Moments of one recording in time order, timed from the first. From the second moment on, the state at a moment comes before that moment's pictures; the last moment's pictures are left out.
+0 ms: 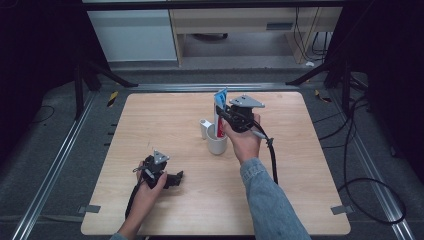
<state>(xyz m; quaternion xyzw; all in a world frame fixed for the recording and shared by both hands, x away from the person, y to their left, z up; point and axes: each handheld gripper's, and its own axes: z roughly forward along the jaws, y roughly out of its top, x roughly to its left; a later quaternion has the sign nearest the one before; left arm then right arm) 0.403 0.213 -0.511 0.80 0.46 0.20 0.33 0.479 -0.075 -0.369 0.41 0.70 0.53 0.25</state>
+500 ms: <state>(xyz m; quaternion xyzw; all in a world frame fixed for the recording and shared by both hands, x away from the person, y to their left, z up) 0.403 0.213 -0.511 0.80 0.46 0.20 0.33 0.483 -0.075 -0.391 0.43 0.70 0.52 0.24</state>
